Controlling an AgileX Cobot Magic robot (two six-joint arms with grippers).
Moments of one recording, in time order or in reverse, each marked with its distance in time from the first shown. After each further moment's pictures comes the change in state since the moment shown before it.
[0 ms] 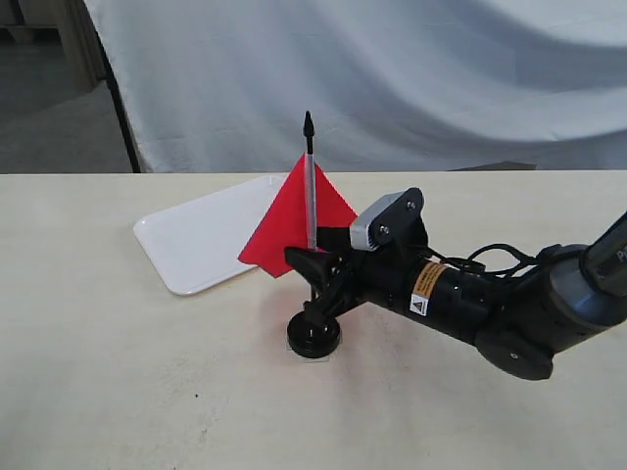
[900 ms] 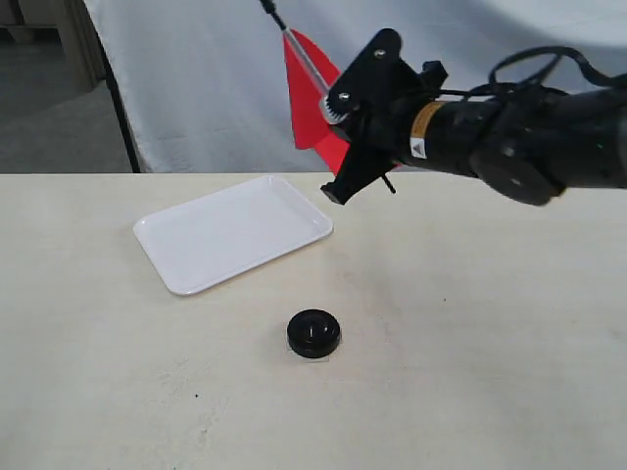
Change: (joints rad) left arm 0.000 0.000 0.000 0.000 0.000 0.000; right arm 0.038 -0.274 -0.387 -0.059 0.905 -0.269
